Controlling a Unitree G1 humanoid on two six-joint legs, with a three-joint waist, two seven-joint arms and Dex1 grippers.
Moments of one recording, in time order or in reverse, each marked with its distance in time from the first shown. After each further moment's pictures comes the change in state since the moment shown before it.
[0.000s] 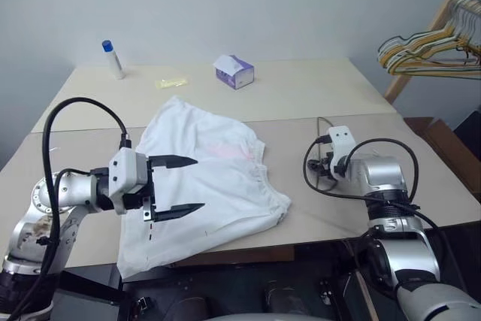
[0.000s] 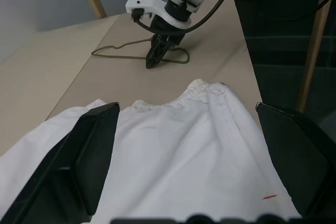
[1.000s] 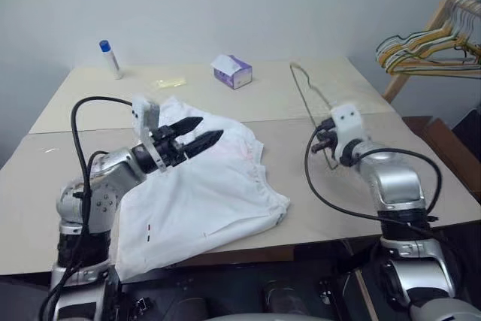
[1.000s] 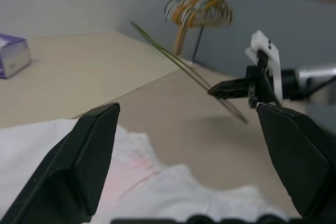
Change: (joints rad) left arm -0.353 -0.418 0.105 0.174 -0.370 0.591 0.596; right arm 0.154 -0.088 0.060 -0.527 0.021 -0.222 0.067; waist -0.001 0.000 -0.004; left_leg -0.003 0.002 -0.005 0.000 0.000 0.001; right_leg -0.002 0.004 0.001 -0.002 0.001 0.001
